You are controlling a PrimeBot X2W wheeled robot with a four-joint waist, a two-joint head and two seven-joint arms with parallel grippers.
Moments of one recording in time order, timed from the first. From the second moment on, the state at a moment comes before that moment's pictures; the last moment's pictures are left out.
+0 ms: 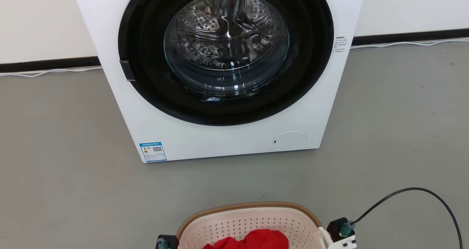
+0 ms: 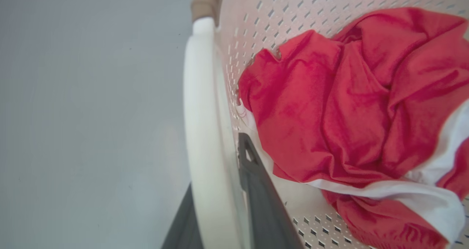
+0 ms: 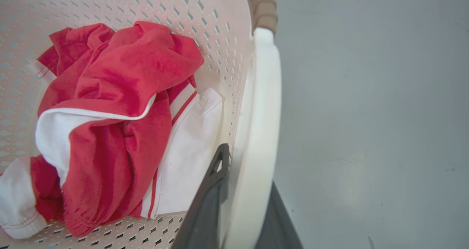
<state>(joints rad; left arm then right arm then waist) -0.38 0.05 -1.08 1.18 -1.02 0.13 -0.01 -0.39 -0.07 0.65 1.17 0.45 0.11 0.17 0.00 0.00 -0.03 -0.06</state>
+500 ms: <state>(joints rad) -0.38 0.05 -1.11 1.17 -1.07 0.14 -0.01 -0.39 -0.07 0.67 1.19 0.47 0.11 0.17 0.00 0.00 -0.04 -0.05</state>
